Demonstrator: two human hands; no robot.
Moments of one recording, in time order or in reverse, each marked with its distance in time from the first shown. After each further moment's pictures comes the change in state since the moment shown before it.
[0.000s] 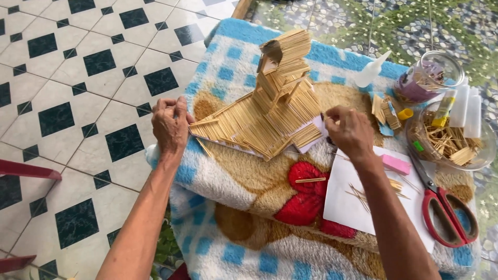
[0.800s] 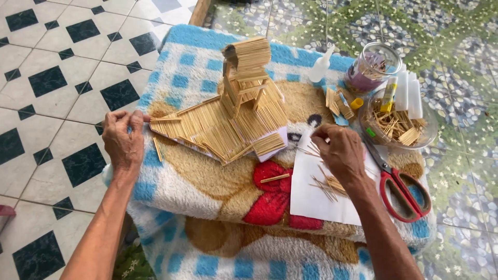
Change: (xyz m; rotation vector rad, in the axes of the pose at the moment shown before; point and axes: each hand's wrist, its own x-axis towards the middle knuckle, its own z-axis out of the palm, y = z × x) left_hand -0.002 -0.006 0.004 0.023 -0.050 0.146; right_hand -0.052 0.029 -0.052 0.077 -0.131 0.138
